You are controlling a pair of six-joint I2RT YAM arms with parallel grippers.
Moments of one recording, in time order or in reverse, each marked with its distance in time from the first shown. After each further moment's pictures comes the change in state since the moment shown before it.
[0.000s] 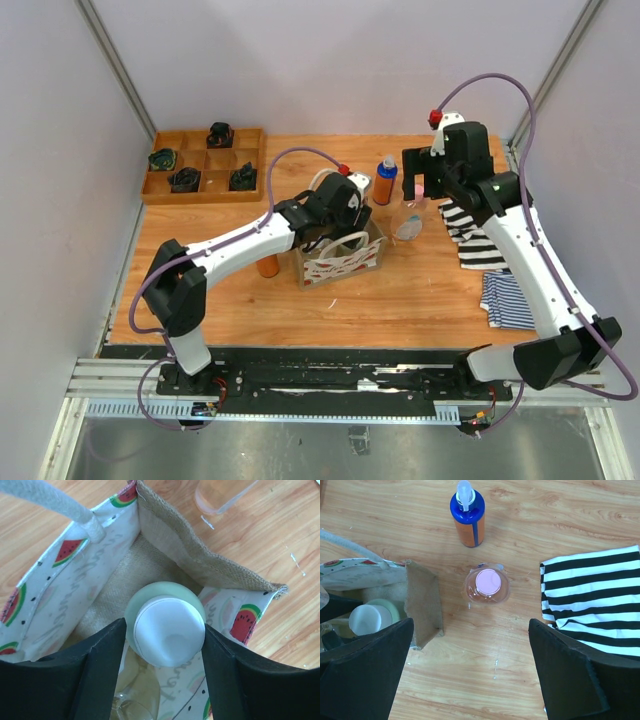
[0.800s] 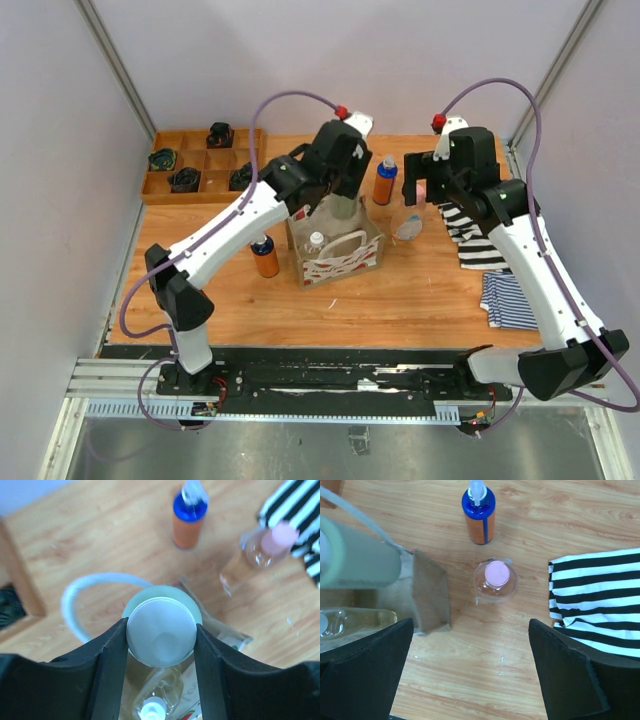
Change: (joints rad) left arm -0.005 0.063 0.477 -0.294 -0.214 0.060; right arm 0.000 -0.058 -0.037 0.000 -0.025 0.004
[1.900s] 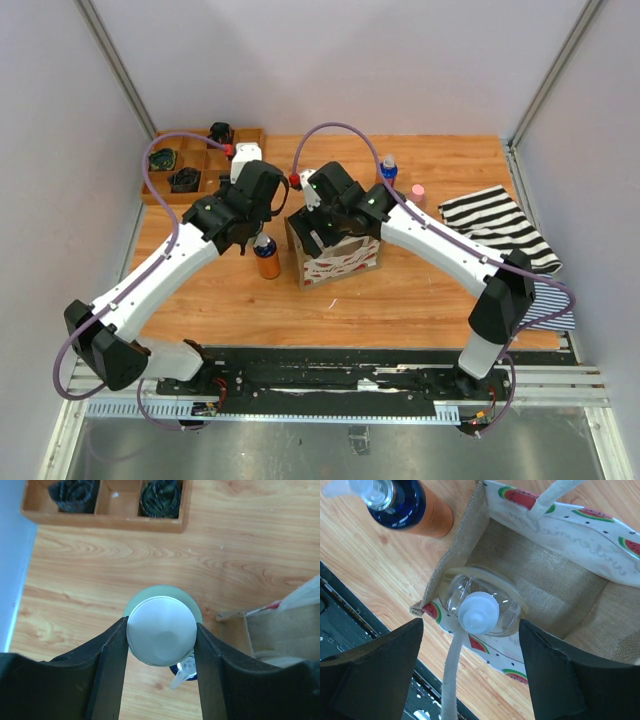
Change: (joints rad) left arm 0.185 -0.462 -0.491 -0.113 -0.436 -0.275; right arm 0.518 0.425 0.140 -0.003 -0.148 -0.010
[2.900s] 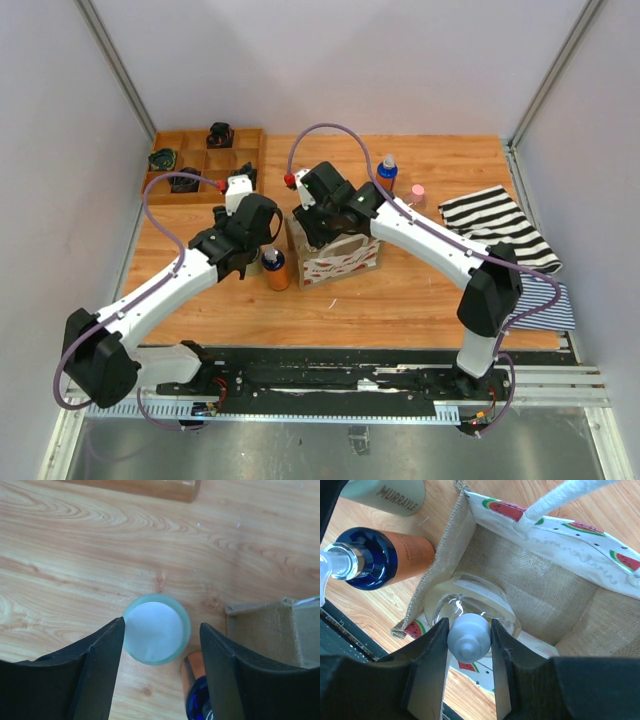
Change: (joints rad) left arm 0.032 -0.120 -0.436 0.283 0.035 -0.125; right arm 0.005 0.076 0.045 0.010 0.051 -0.008
